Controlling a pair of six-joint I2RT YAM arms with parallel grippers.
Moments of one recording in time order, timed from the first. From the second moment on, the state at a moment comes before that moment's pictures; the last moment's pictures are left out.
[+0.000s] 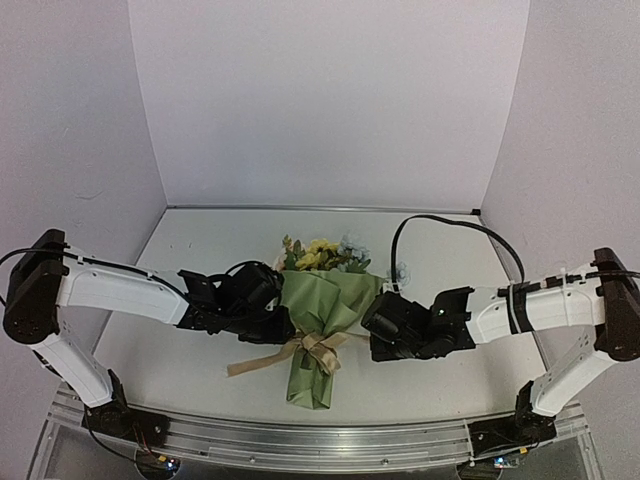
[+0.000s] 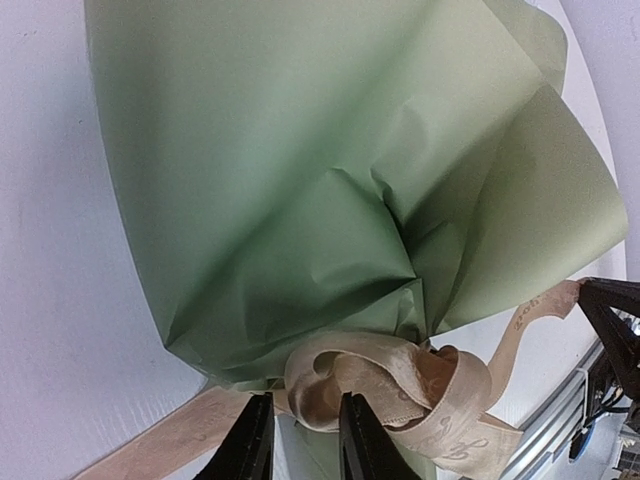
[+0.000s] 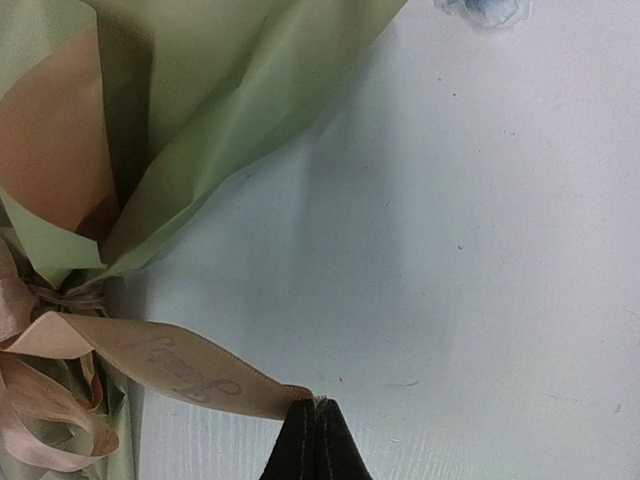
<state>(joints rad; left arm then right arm) -1.06 1.58 0.90 -0.22 -0.07 -0.87 1.15 1.54 0.91 -0.51 0.45 0.94</state>
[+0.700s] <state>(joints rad) -1.07 1.60 0.92 -0.21 -0.09 -0.83 1.10 1.58 0.91 -0.52 0.44 0.90</state>
